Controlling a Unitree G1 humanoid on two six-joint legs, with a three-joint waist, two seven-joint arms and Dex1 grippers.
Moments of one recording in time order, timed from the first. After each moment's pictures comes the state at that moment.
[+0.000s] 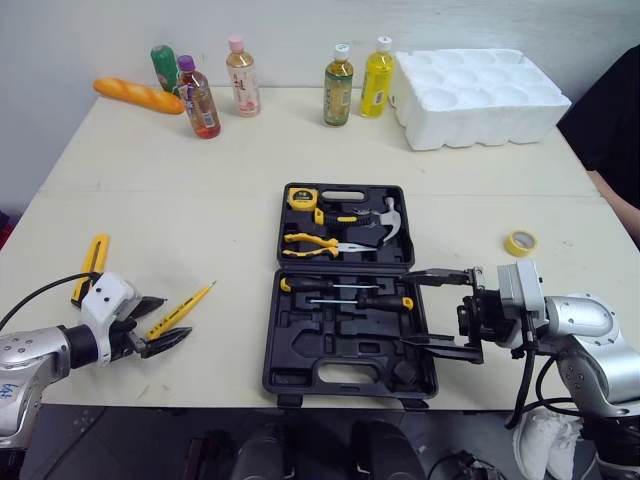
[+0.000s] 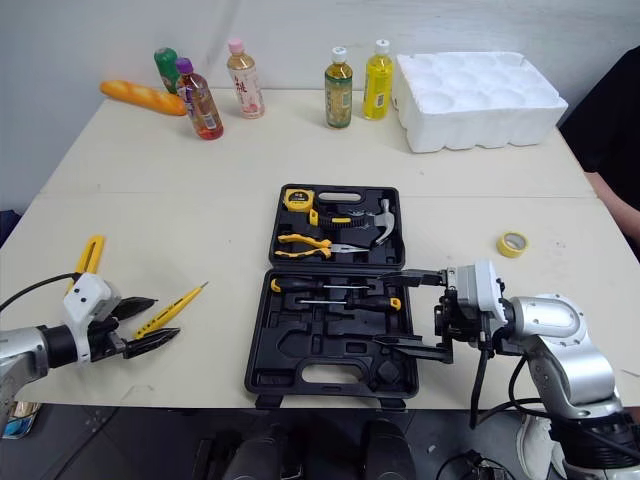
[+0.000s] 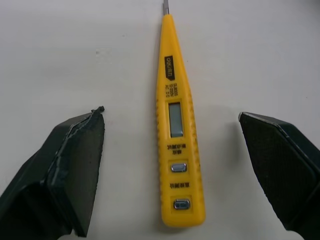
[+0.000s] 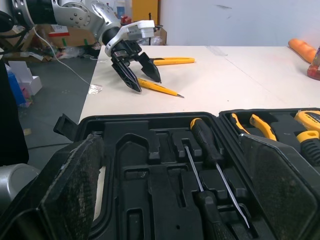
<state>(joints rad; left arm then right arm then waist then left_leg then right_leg) 0.09 0.88 0.34 -0.13 -0.38 0.53 -0.85 -0.15 -0.72 -0.09 -0.27 0.64 0.13 1.29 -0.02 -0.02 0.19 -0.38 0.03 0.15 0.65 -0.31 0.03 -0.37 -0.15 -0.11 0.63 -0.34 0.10</state>
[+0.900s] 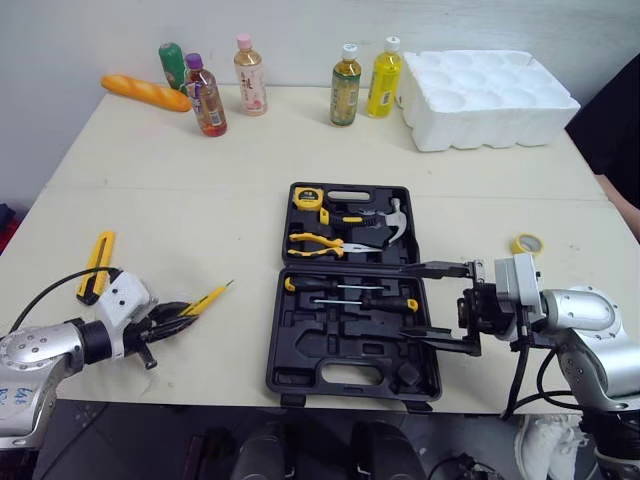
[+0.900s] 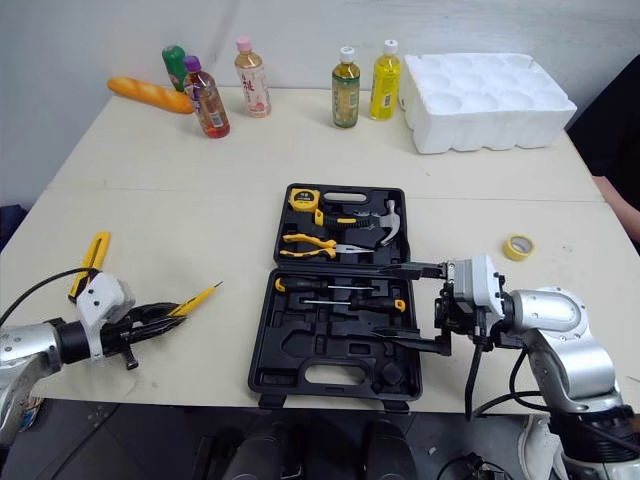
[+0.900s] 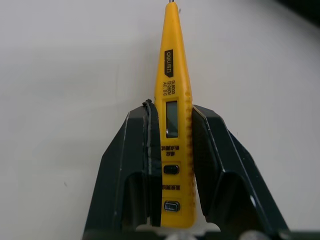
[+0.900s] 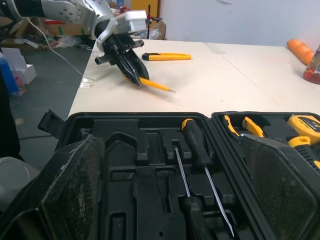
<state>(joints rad) 0.04 0.86 0.31 -0.15 -0.36 0.31 -0.95 -0.17 -0.73 -0.10 -0.25 0.61 0.12 1.28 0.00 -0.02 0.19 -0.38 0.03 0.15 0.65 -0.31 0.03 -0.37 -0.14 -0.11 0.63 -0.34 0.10</state>
